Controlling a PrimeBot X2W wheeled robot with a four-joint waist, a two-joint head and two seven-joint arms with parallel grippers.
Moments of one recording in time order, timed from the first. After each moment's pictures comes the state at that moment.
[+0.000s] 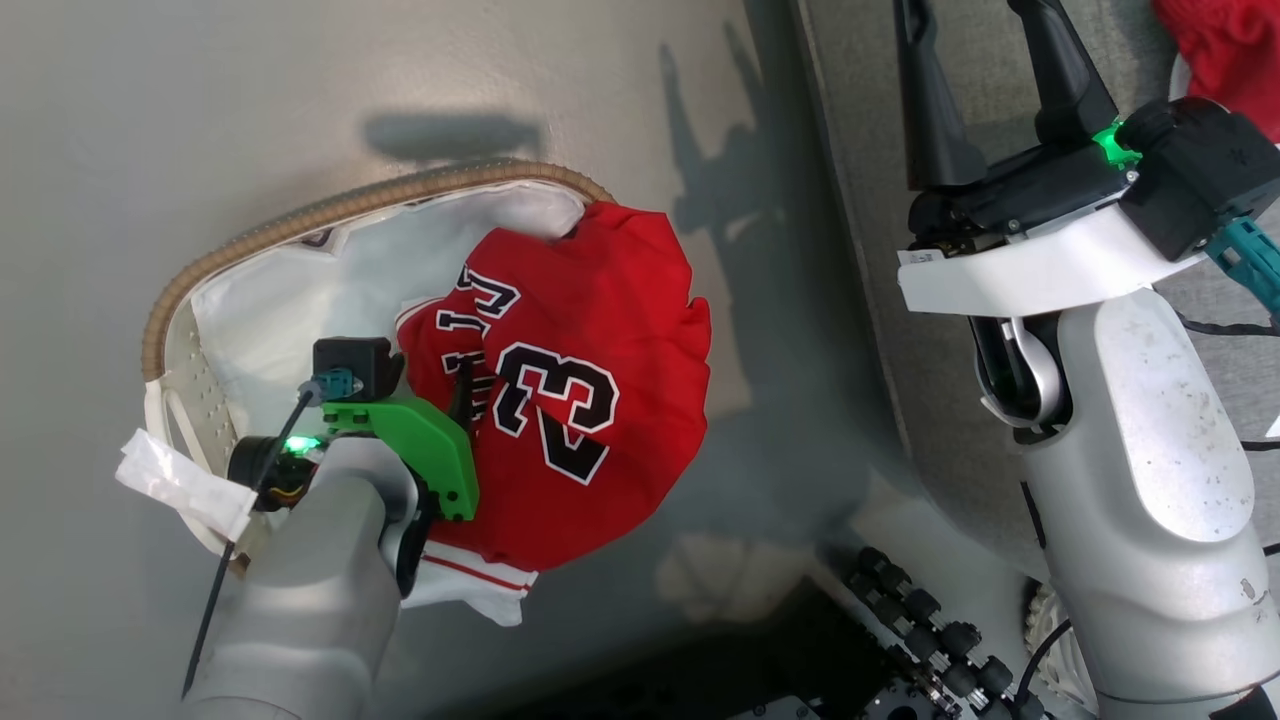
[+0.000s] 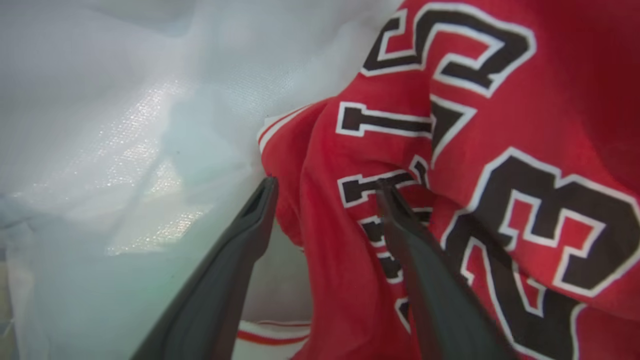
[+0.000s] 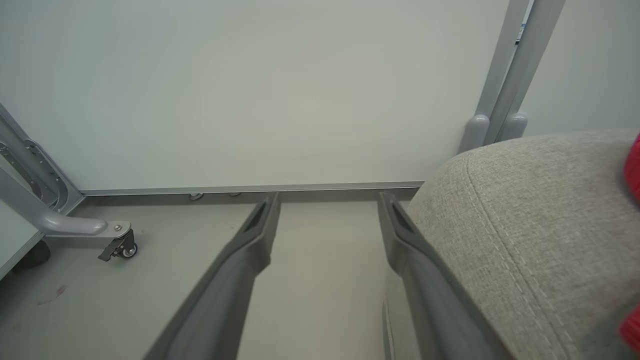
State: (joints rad) left arm -0.77 0.05 -0.52 1.20 -0.55 -0.13 -0.21; right arm -0.67 -0.05 0.17 0.06 0.25 0.13 -0.26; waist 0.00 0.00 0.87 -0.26
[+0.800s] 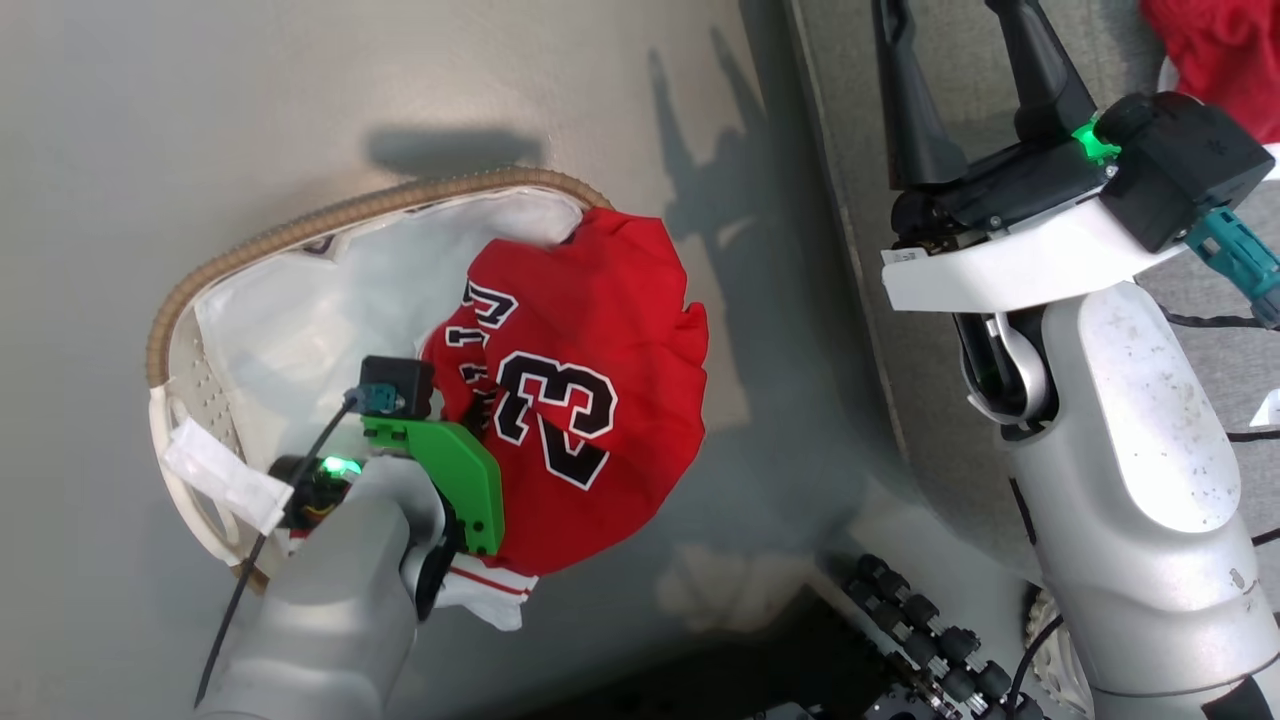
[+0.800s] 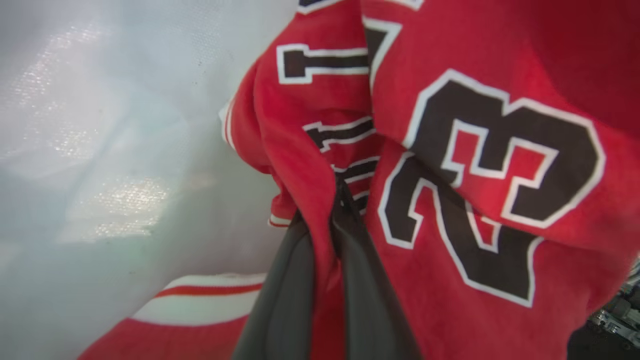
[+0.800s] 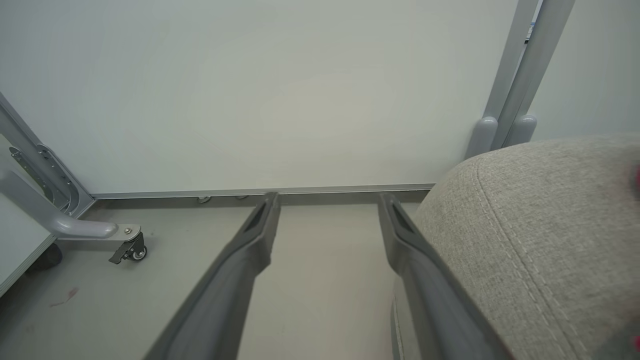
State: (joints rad) left arm -0.75 0.08 -0.77 1.15 -0.74 -0.13 -0.10; right arm -0.69 -0.05 0.19 0.09 0.27 0.13 -0.26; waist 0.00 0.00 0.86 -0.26
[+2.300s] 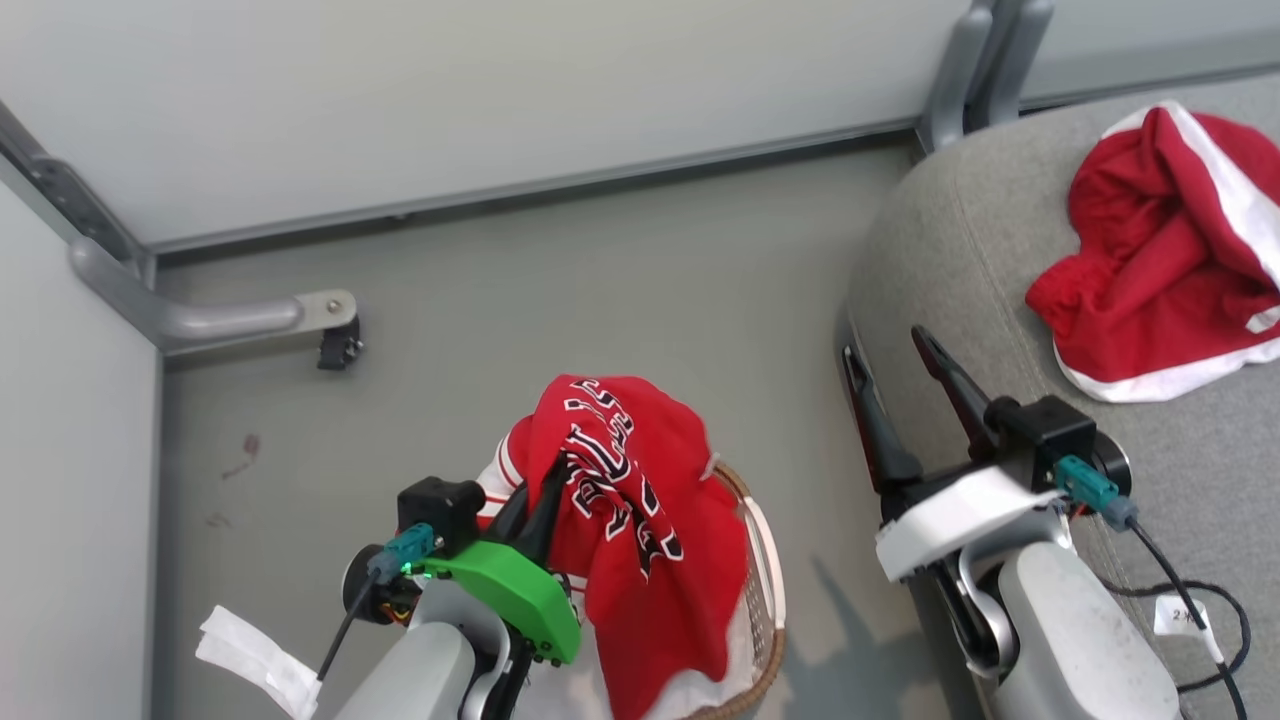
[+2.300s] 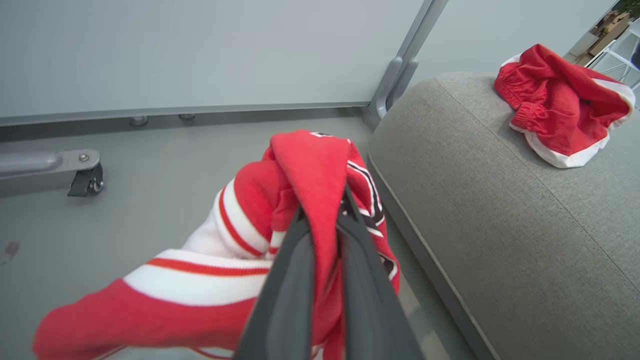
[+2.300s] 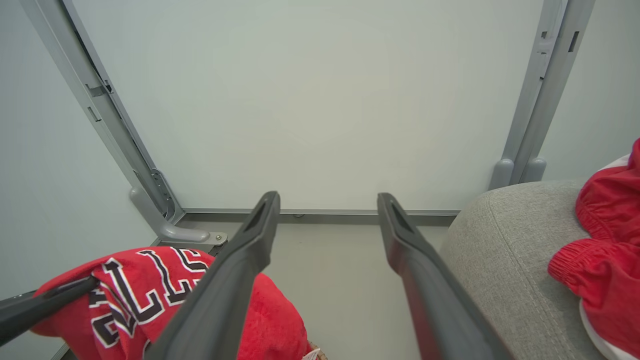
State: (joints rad) left arm -0.38 0.07 -0.58 0.67 -0.60 -0.13 -0.26; right arm -0.32 -0.05 0.19 0.31 0.22 0.13 -0.26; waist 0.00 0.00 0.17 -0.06
